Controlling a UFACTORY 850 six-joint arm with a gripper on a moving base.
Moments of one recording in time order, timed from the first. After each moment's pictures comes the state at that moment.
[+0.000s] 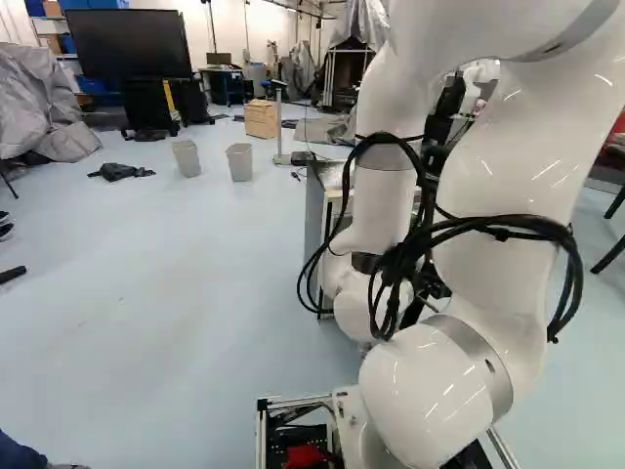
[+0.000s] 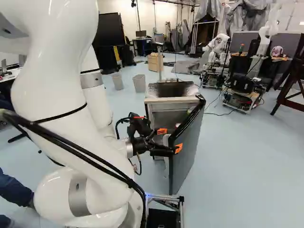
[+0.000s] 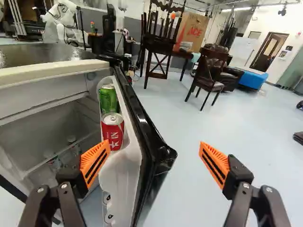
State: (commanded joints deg) arm 15.7 -11.1 -1.2 71.2 79.0 0.0
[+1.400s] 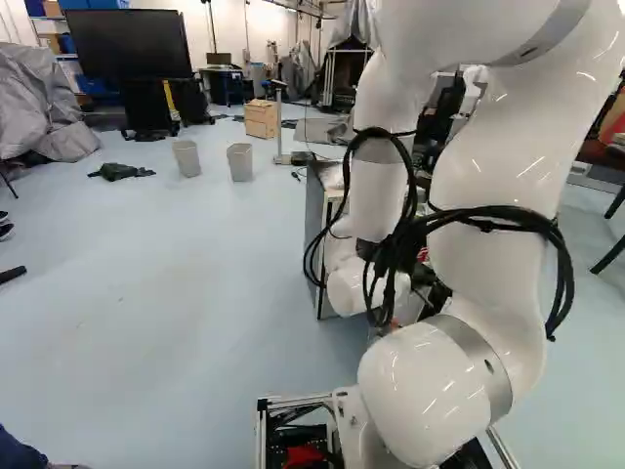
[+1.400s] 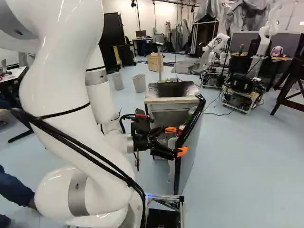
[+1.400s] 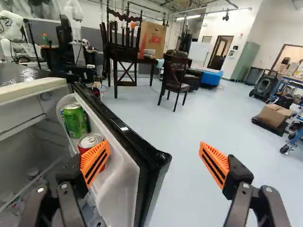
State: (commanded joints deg) arm 12.6 -14.2 -7.0 83.4 81.5 0.0
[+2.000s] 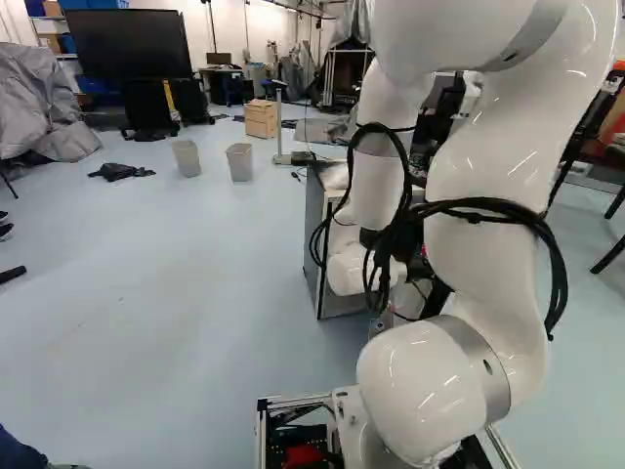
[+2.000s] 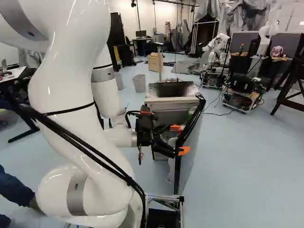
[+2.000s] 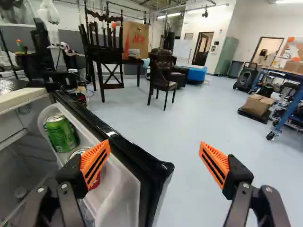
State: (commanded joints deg) arm 7.6 -16.7 -12.2 86.4 81.5 0.0
